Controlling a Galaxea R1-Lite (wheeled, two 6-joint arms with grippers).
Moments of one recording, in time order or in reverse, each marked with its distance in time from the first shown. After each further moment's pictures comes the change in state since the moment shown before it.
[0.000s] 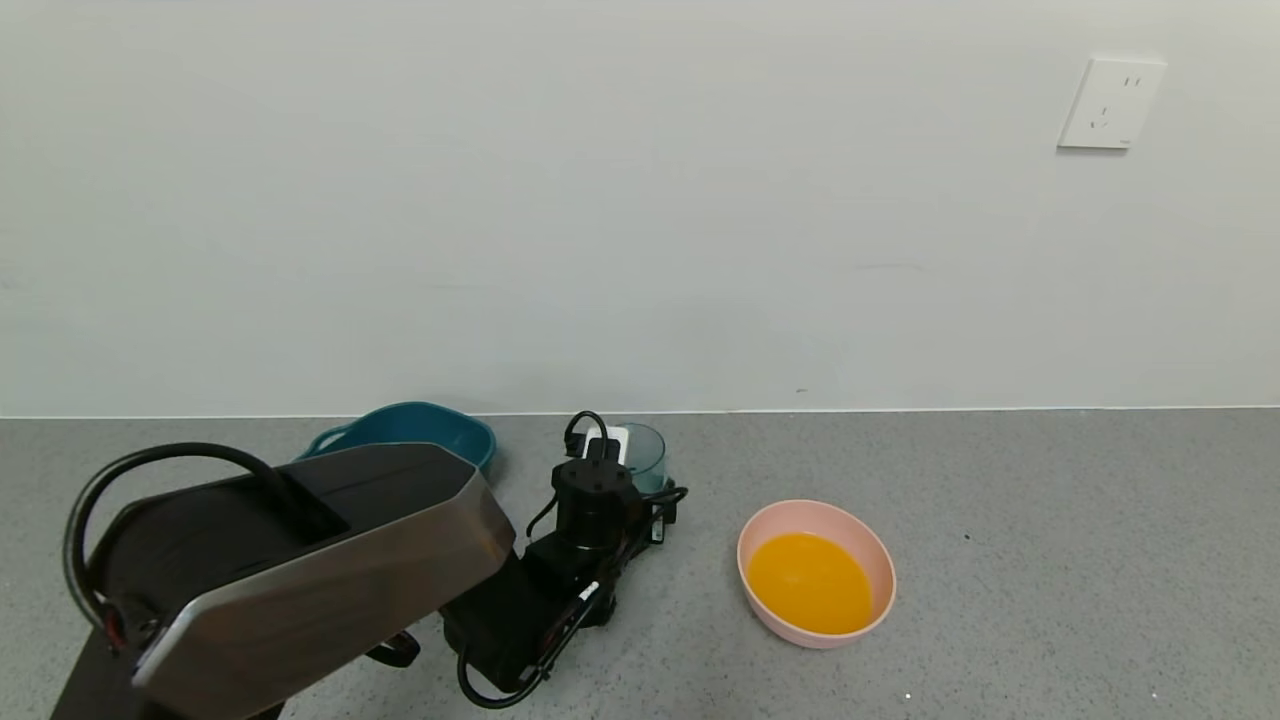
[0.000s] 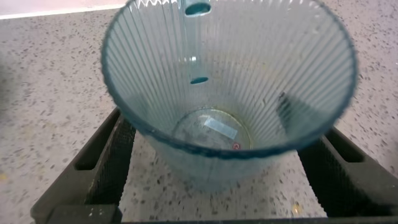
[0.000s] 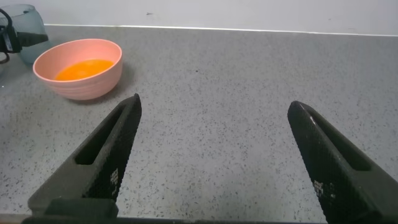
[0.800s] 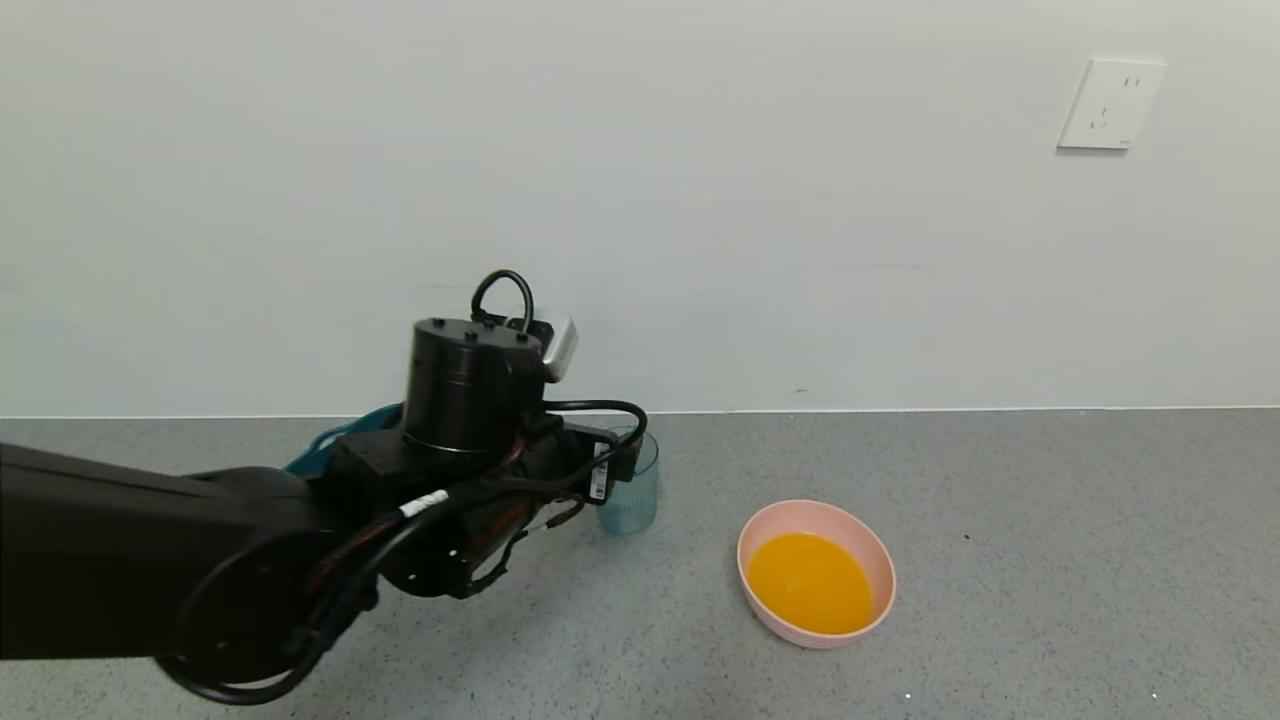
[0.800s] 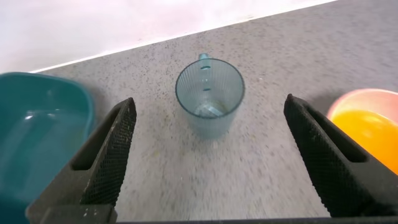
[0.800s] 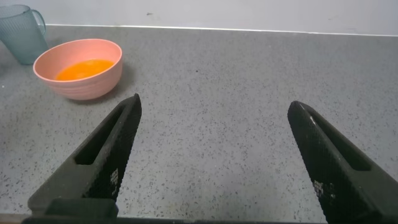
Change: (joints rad) left arm -0.061 -0.648 0.029 0.708 -0.014 0.036; right arm 0.000 0.000 0.000 0.000 0.000 0.000
